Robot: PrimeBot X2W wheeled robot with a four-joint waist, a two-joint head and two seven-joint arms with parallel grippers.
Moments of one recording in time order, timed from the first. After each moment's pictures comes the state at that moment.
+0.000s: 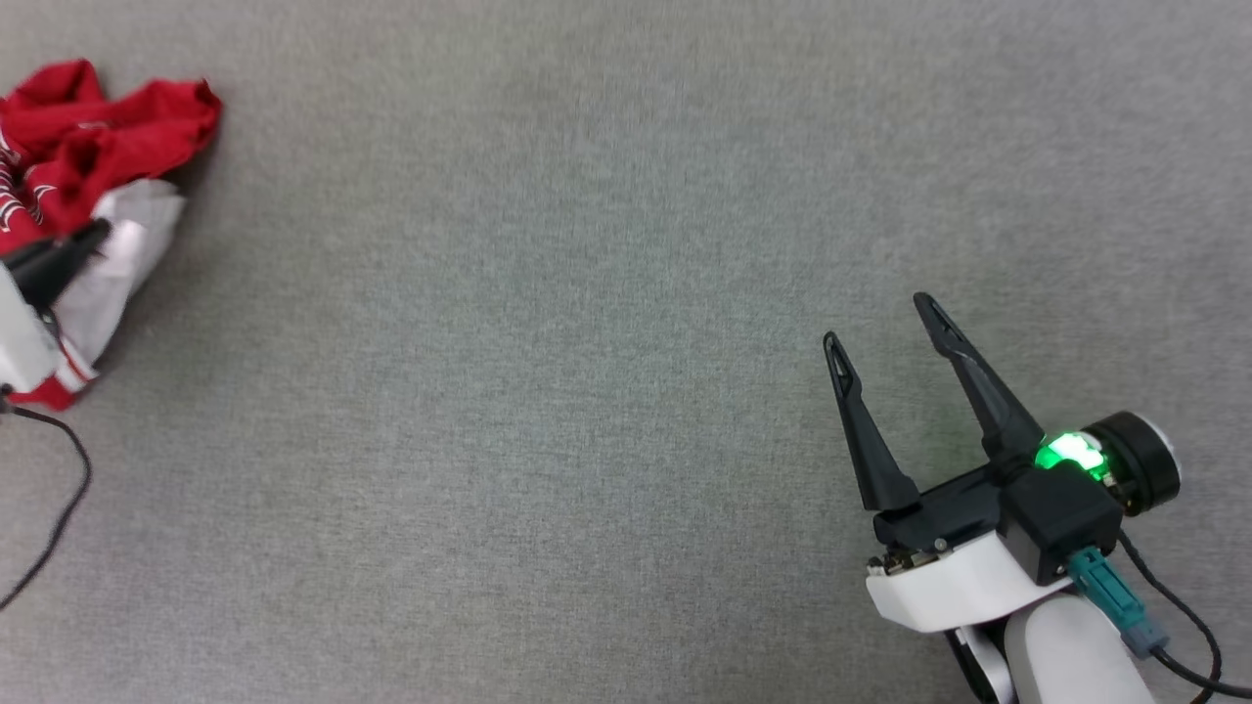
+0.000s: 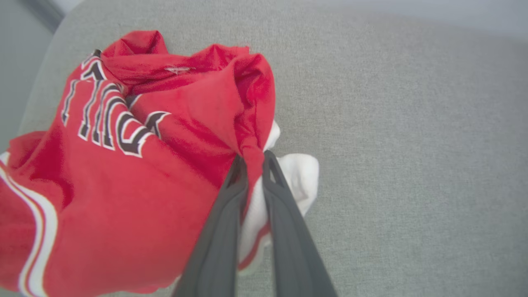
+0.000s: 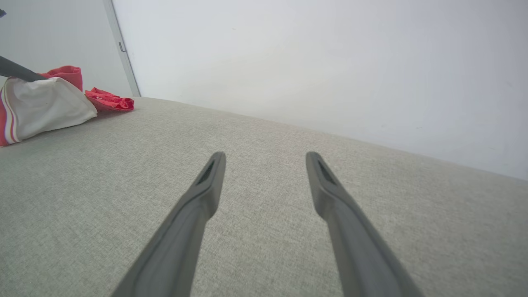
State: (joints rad) left arm -0.76 0.93 -0.57 0.40 -1.24 -0.13 0.36; right arm -0.18 -0.05 0.21 -0.05 -0.09 0.13 -0.26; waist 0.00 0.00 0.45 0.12
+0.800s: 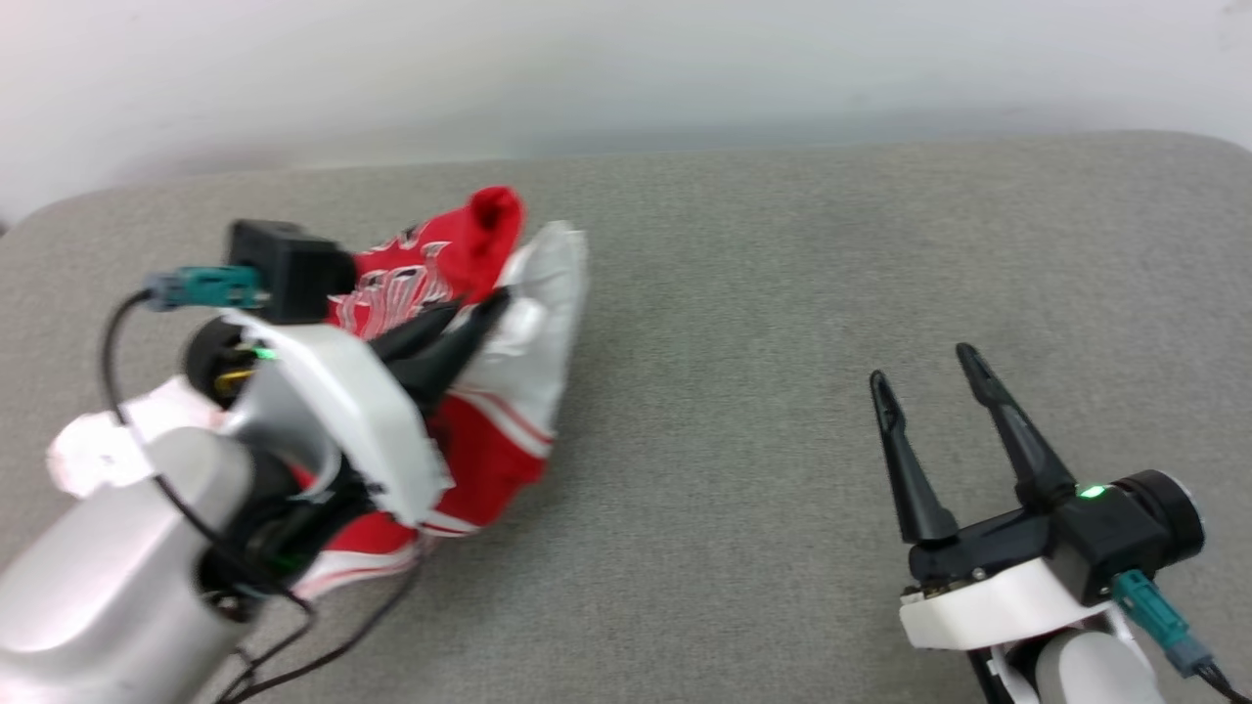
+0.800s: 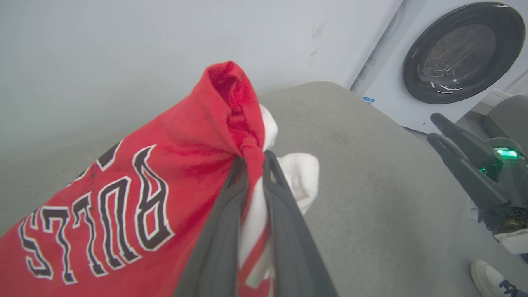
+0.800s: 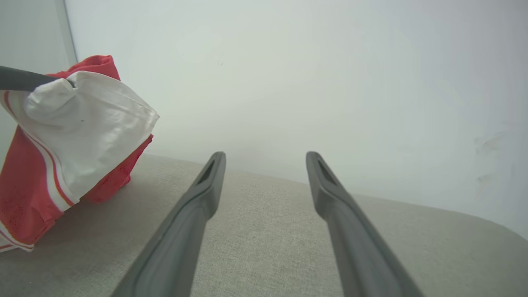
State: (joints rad) left arm -0.63 0.76 -0.71 -0.10 -1.10 0.01 0.20; right arm -0.10 -0.05 0.15 -0.02 0.00 0.13 -0.26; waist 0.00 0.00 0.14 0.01
